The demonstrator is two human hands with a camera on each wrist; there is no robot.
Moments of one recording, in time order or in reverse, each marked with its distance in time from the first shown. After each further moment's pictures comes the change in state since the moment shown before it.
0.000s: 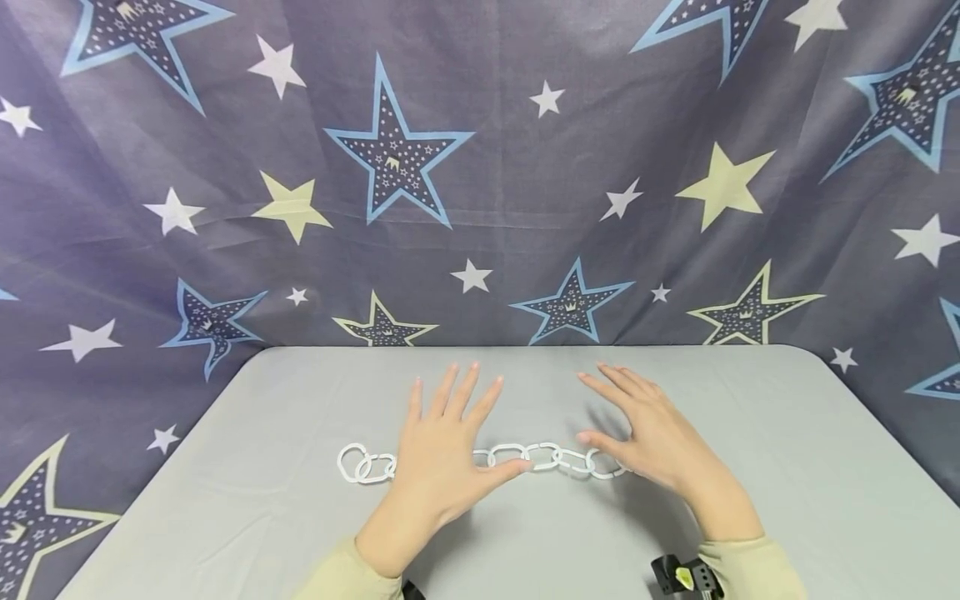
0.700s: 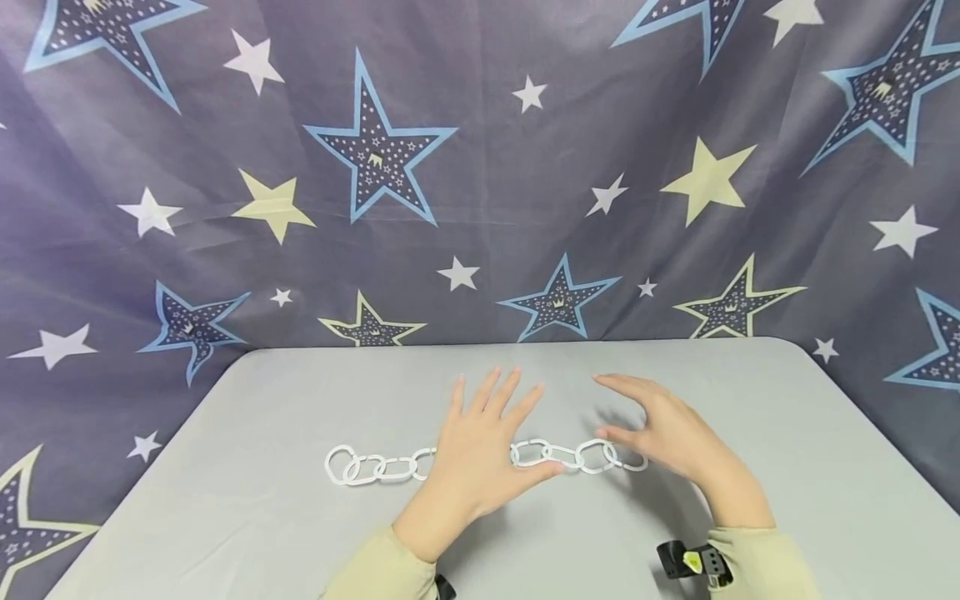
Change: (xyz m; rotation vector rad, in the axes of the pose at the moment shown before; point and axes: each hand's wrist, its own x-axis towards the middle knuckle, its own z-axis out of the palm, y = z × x) left_hand 0.020 0.039 0.015 -0.021 -0.048 0.132; right_hand -0.011 0.023 -0.009 0.188 -0.033 0.092
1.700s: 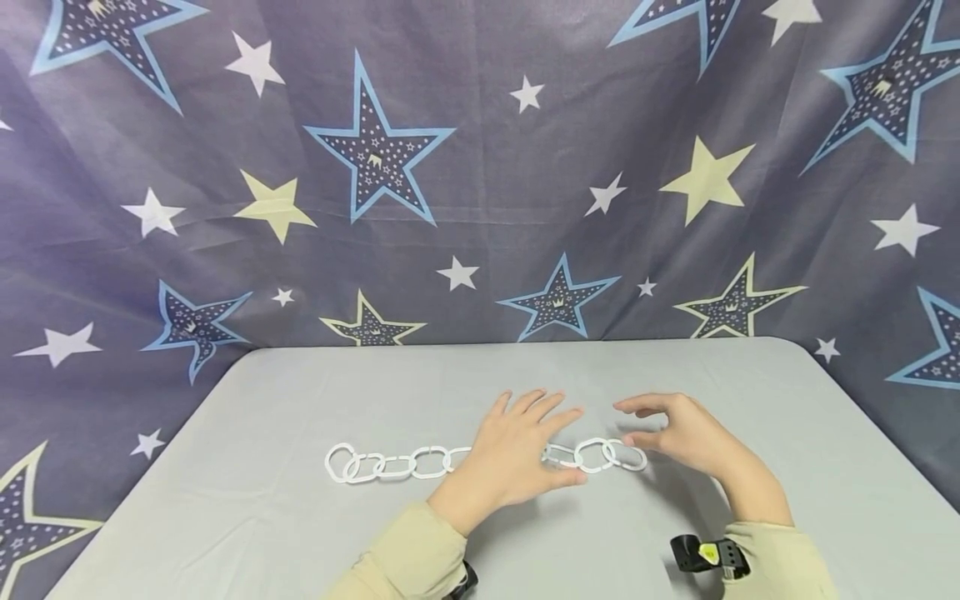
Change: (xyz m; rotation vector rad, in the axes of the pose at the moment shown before) left_hand 0.024 0.024 0.017 -0.038 -0.143 0.130; right_hand -0.010 0.027 -0.011 0.085 -0.095 0.084
